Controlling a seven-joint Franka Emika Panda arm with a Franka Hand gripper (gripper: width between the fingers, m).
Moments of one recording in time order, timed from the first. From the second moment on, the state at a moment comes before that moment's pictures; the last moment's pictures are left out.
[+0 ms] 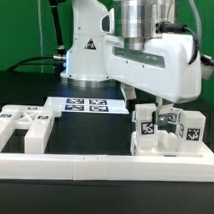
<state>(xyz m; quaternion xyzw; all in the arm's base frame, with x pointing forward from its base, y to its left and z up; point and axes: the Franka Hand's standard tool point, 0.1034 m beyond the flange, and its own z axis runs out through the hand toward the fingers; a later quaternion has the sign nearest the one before) 0.624 0.049 0.082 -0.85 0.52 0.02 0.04</state>
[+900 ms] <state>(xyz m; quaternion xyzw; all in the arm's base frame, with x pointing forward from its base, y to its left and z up) 0.624 0.051 0.082 -0.98 0.17 0.00 0.05</state>
